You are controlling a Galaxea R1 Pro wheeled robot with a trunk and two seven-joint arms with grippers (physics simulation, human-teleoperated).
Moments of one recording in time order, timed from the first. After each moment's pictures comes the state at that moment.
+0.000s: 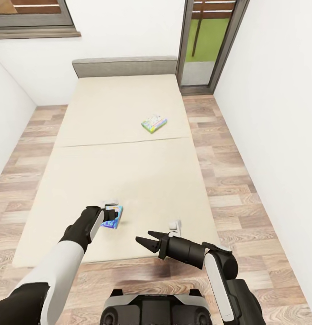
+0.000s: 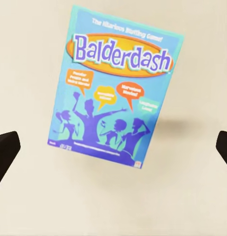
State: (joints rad) left arm -0.89 -0.03 0.07 -0.64 0.00 0.64 0.09; right arm -0.29 0.17 0.09 -1.58 -0.28 0.82 0.86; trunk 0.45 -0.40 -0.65
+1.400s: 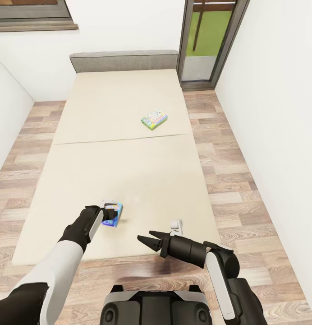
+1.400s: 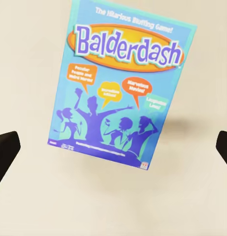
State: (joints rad) left arm -0.89 -0.03 0.07 -0.65 0.00 0.64 0.09; right arm -0.29 0.17 0.07 -1.58 -0.28 0.85 0.86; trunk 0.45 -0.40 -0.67
